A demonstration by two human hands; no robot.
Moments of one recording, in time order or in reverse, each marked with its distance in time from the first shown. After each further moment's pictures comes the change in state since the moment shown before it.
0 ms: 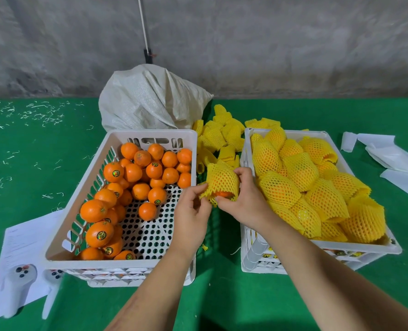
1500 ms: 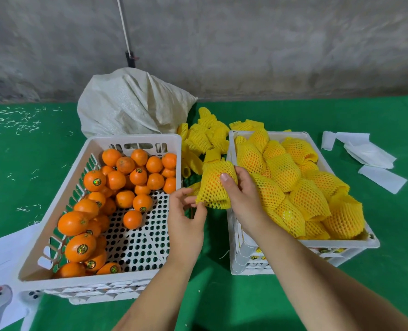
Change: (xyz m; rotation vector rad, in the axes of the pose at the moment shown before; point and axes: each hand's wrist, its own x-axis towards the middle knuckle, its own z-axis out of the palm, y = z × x) left_hand -0.010 0.018 0.025 -0.145 0.096 -0.043; right_hand -0.001 -0.007 -0.010 0.568 0.117 0.083
